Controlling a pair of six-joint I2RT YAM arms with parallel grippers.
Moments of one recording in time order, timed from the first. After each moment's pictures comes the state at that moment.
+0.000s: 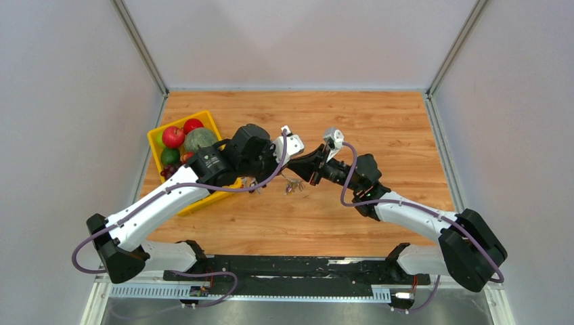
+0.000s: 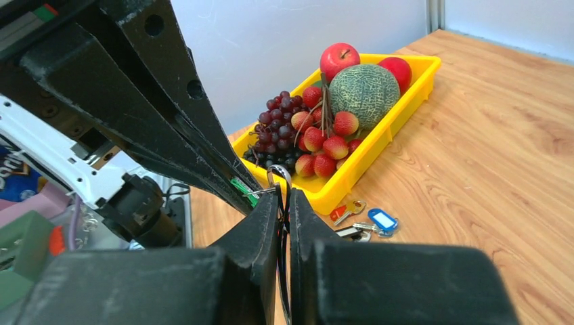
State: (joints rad) left arm -0.85 1.24 1.31 -0.77 0.11 0.24; right arm 0.69 1.25 0.59 0.87 -0.50 0.43
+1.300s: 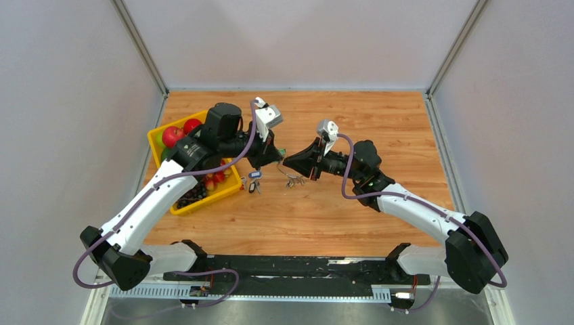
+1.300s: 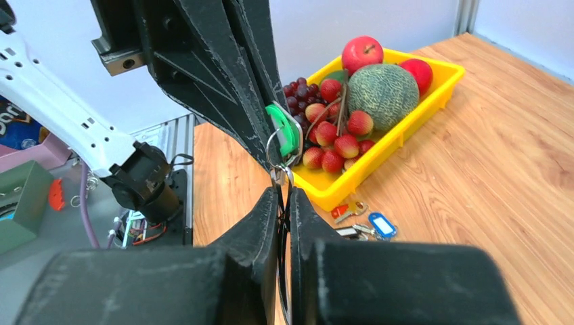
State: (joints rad) left arm -0.62 1.22 1.35 -0.66 0.48 0.07; right arm 0.68 1.24 0.74 0.63 -0.63 0.30
